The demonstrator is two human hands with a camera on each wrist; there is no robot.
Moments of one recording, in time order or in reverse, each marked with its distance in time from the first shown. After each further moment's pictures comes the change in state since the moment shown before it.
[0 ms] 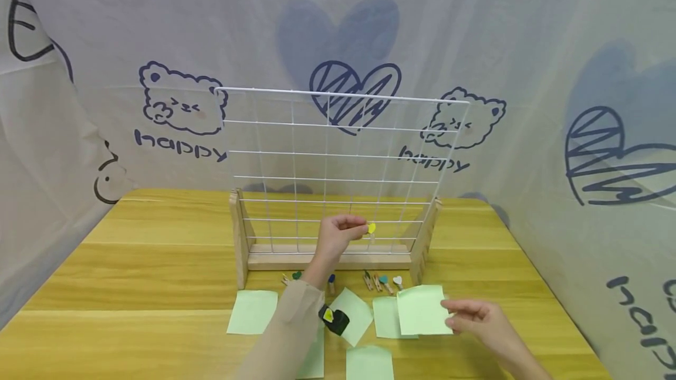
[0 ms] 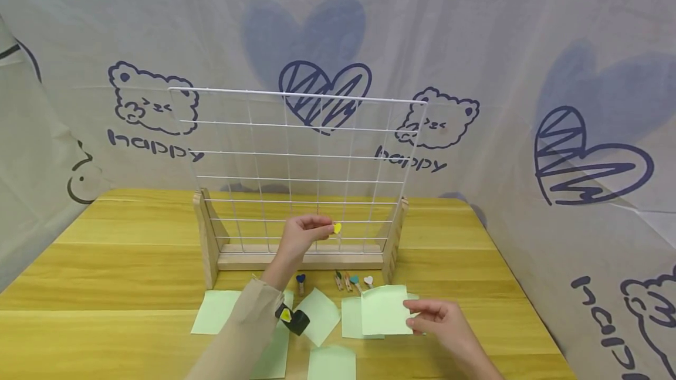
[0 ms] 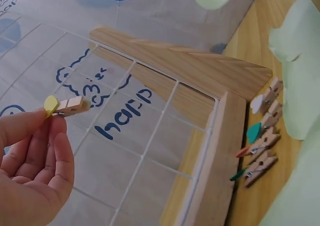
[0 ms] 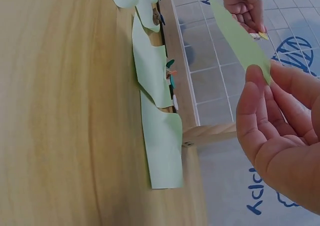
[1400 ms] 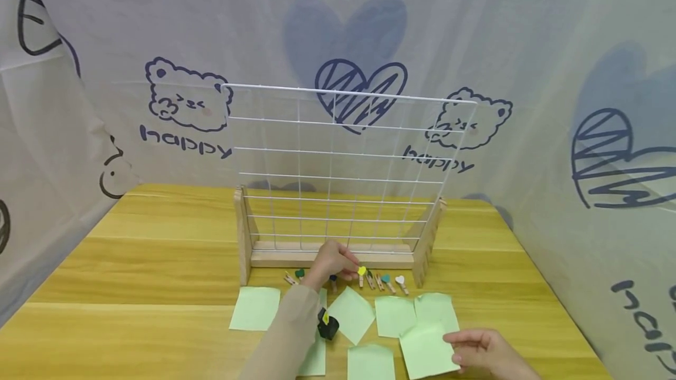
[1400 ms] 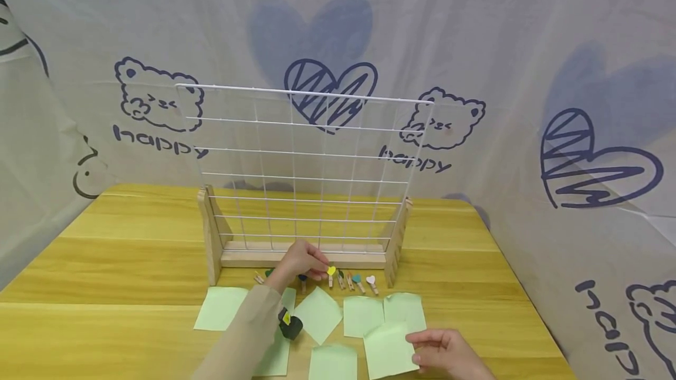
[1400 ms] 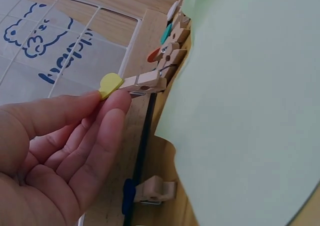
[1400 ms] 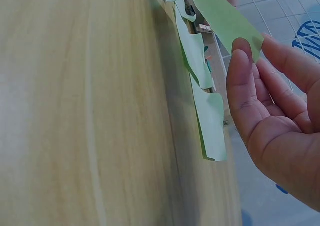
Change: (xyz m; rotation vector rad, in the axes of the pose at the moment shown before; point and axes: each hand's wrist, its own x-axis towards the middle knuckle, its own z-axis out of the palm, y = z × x) left_hand -0.003 -0.050 -0.026 0.387 -0.154 -0.366; right_hand -0.017 0.033 -0.008 0.338 -0.351 0.163
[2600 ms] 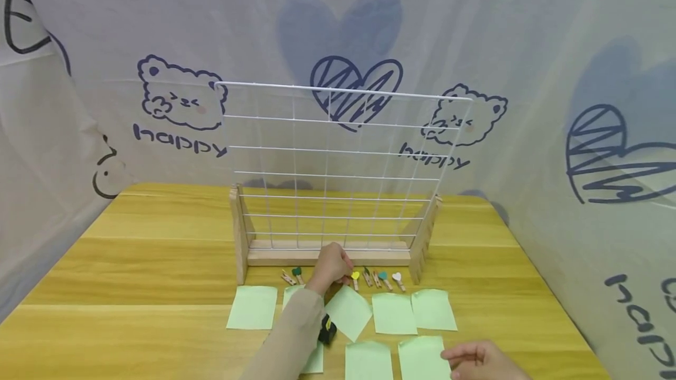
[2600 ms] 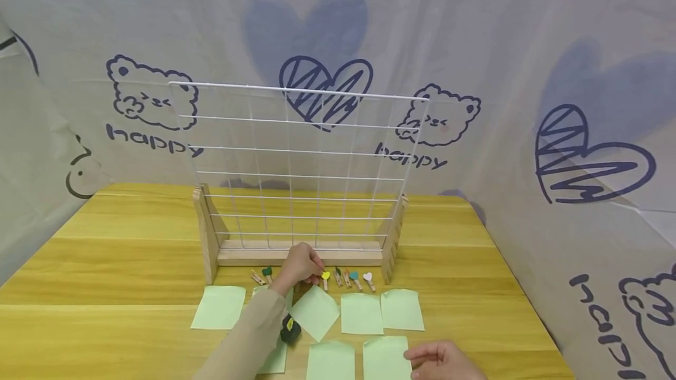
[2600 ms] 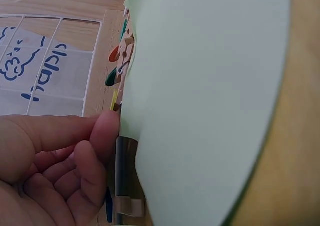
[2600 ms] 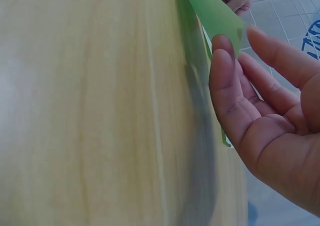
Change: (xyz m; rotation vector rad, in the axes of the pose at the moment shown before) left_hand -0.003 -0.007 0.014 0.284 0.119 0.050; right_hand -0.009 0.020 0.003 0.040 0.005 0.101
